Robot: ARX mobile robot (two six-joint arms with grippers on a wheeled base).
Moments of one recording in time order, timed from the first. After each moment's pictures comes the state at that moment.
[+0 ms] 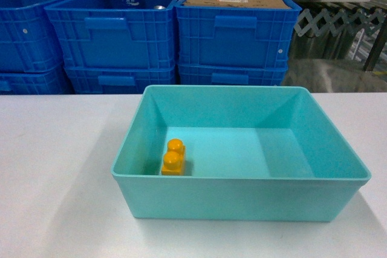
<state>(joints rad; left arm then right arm) 0.00 0.01 0.02 0.00 0.00 0.00 0.00 0.00 0.01 0.00 0.00 0.01</state>
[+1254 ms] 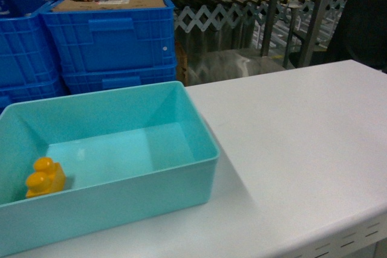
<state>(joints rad) 0.00 0.01 0.02 0.00 0.00 0.00 0.00 0.00 0.01 0.00 0.00 0.01</state>
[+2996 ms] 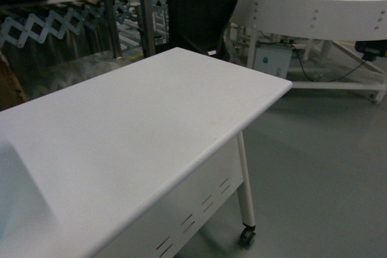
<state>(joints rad) 0.00 0.01 0.02 0.00 0.00 0.00 0.00 0.00 0.01 0.00 0.00 0.01</state>
